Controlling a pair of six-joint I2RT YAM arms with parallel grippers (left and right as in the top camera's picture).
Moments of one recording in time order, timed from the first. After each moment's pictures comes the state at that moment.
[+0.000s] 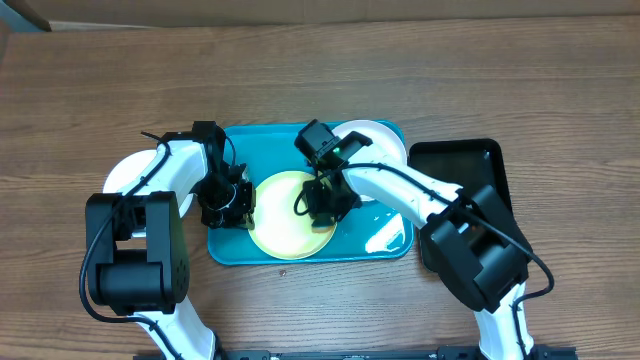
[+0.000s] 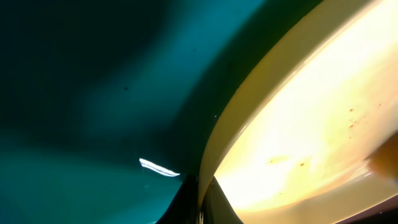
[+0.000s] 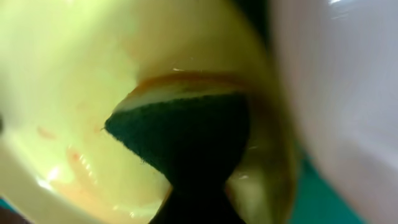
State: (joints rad) left arm 0.00 1.92 1.16 -1.04 0.30 -0.08; right arm 0.73 2.12 1.54 -0.89 -0.25 0.49
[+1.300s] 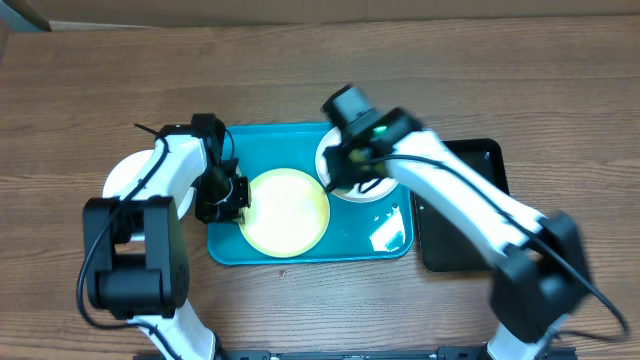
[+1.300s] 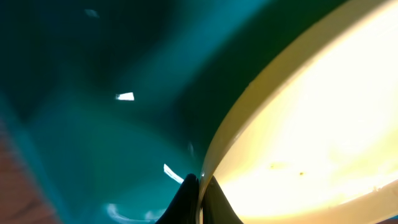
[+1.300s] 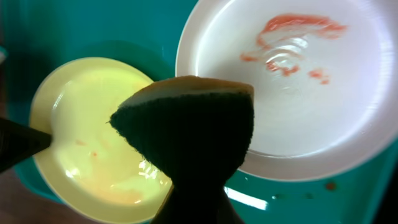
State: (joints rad) left arm -0.01 1.88 1.21 -1.10 0.17 -0.16; right arm 0.61 1.85 1.56 -0.96 -0.10 0.48
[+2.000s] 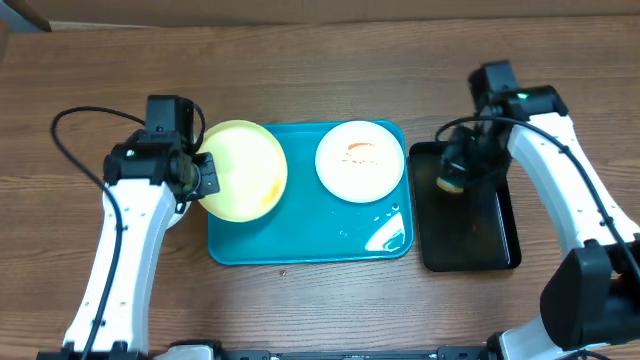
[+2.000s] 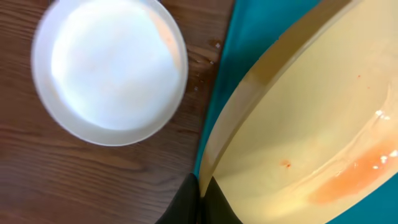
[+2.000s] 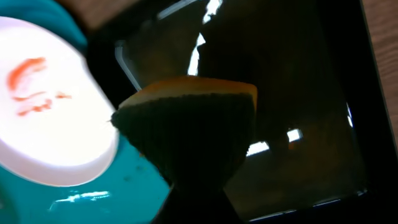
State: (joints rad) left arm -0.01 1.42 1.23 -1.06 -0.18 -0.26; right arm 0.11 1.73 1.41 -1.18 -0.10 0.56
